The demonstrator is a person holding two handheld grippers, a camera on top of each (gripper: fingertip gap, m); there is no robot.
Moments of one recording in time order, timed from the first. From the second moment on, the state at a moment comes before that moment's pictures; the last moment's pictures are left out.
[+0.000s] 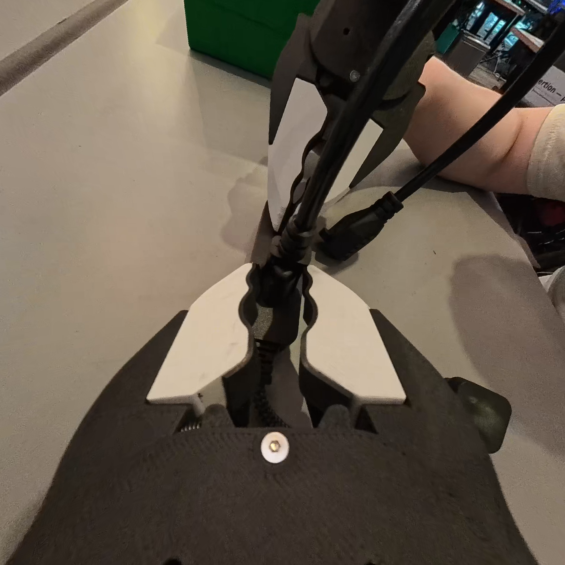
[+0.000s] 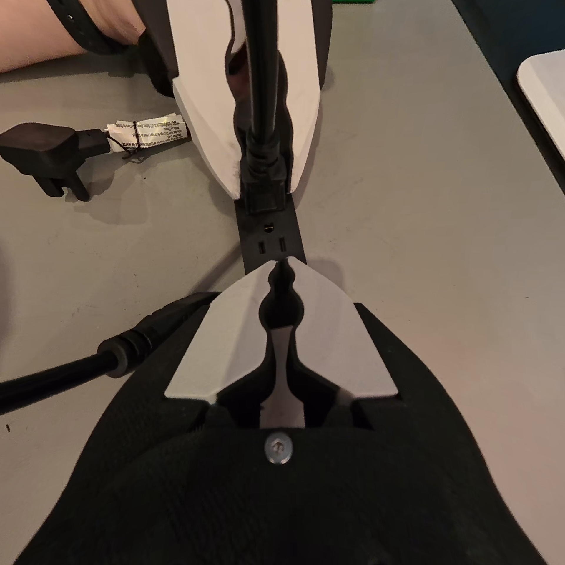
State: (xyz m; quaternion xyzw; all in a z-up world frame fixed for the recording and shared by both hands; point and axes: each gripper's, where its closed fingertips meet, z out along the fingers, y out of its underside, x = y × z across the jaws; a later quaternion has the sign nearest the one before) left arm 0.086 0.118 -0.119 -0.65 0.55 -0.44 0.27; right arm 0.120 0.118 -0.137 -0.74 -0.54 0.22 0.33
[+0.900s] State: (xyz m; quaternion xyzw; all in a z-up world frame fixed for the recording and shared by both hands) left arm 0.102 0.119 -0.102 -0.64 0.54 -0.44 0.32; right arm 0.123 0.121 -0.137 -0.74 -0.54 0.23 0.34
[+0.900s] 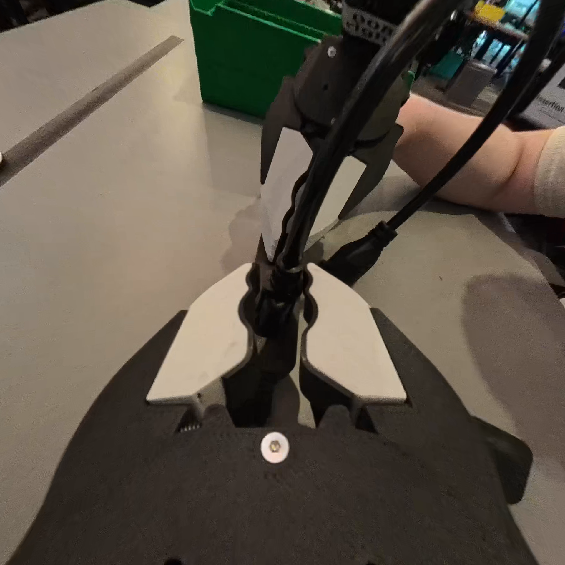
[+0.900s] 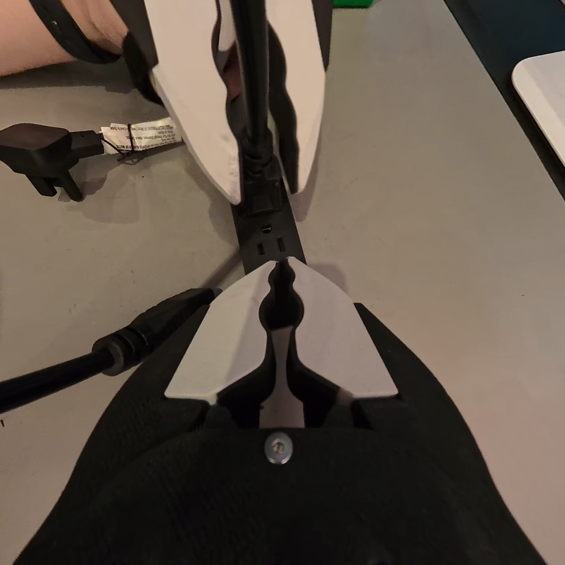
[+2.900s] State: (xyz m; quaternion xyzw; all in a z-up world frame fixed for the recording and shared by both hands) left arm 0.095 0.121 -0.110 -0.65 0.53 -0.44 0.31; right arm 0.122 0.122 -0.134 -0.74 -0.52 0.26 0.35
